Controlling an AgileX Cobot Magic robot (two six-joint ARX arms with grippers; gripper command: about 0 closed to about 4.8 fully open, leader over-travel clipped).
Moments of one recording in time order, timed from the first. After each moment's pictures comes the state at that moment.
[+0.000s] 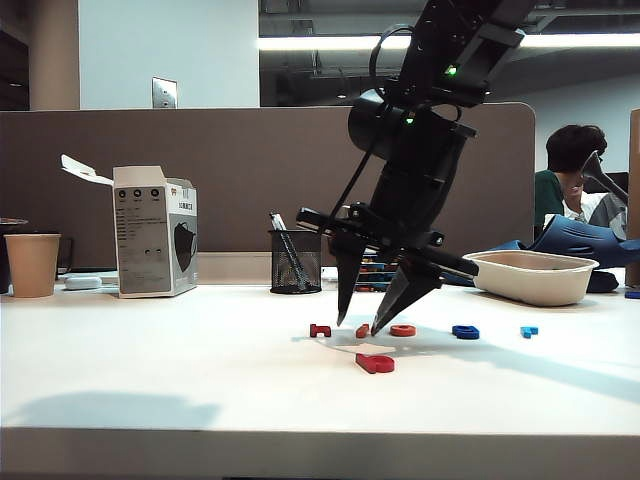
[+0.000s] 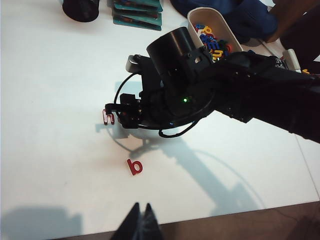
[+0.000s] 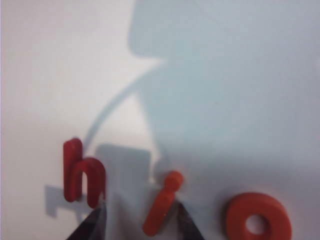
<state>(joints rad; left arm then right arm) -1.34 1.24 1.54 -1.10 -0.72 -1.00 0.53 2.04 1.48 -0.59 -0.16 0.49</state>
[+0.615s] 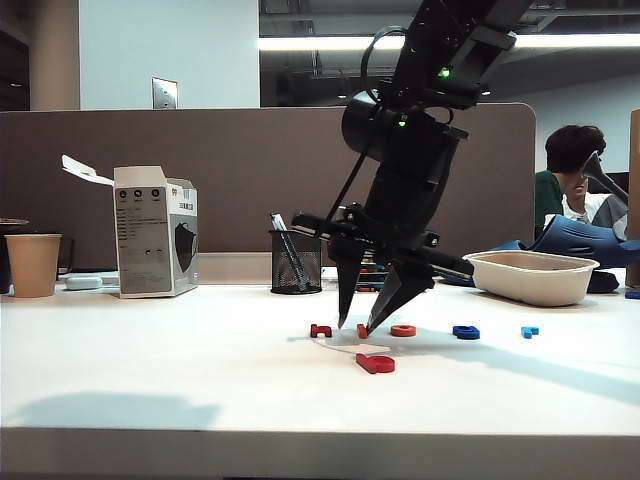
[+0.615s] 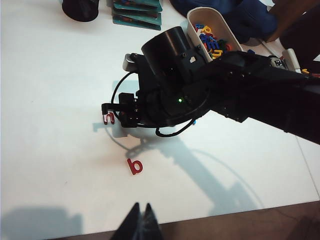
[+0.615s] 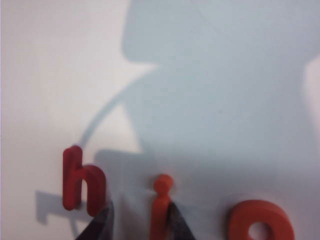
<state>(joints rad) -1.34 1.24 1.54 -1.10 -0.72 -1.00 0.54 2.05 1.49 -0.60 -0.12 0.49</state>
